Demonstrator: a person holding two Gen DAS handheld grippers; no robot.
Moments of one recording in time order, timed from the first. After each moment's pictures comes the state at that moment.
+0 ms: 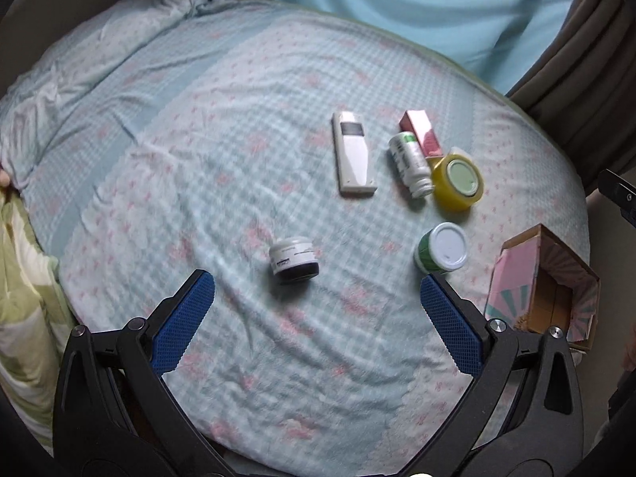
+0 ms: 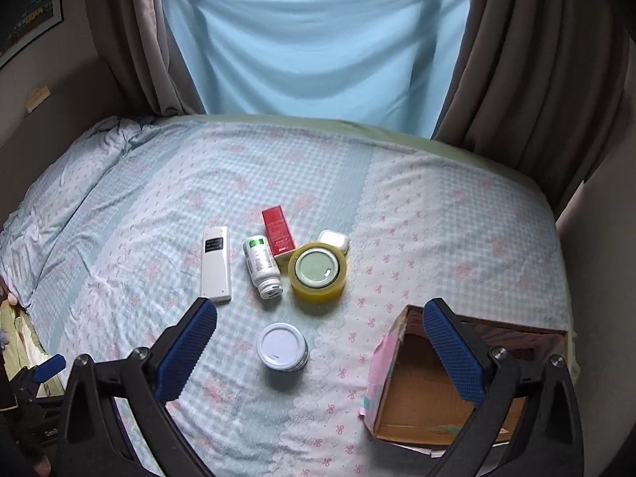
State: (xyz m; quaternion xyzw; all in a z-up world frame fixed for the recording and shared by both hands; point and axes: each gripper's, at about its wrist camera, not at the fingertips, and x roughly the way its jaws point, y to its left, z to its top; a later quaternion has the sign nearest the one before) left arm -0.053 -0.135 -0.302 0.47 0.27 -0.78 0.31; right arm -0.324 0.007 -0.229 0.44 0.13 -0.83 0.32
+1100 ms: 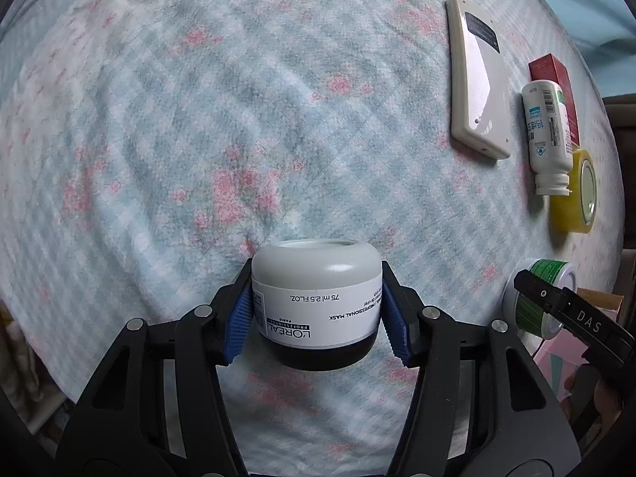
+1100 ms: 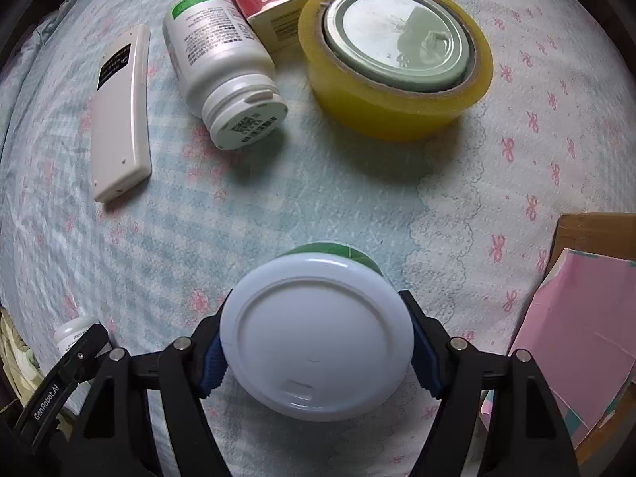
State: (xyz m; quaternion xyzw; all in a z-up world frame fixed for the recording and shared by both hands) left arm -0.105 -0.198 -0.486 0.54 0.45 -0.63 0.34; right arm -0.362 -0.076 -0.473 0.69 0.21 -0.65 0.24
